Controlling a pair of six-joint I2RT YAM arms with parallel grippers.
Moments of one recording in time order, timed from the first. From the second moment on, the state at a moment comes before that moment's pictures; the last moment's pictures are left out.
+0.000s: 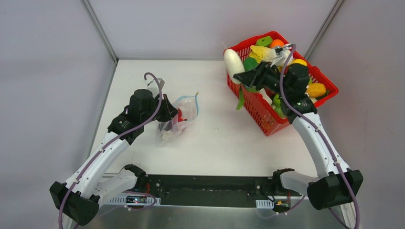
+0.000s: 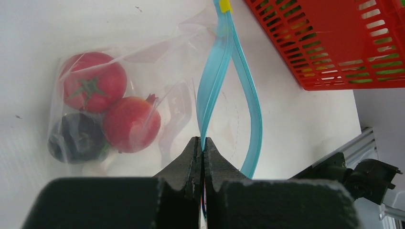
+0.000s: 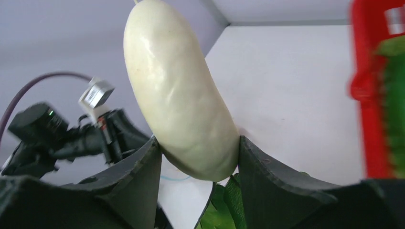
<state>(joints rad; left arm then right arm) -0.47 0.92 0.92 -0.49 0.11 -0.52 0.20 1.16 1.15 -0.06 -0.61 0.64</state>
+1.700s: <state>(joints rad) -0.47 0.91 0.88 -0.33 0.28 -0.56 0.72 1.37 0.92 0.89 -0.63 1.16</state>
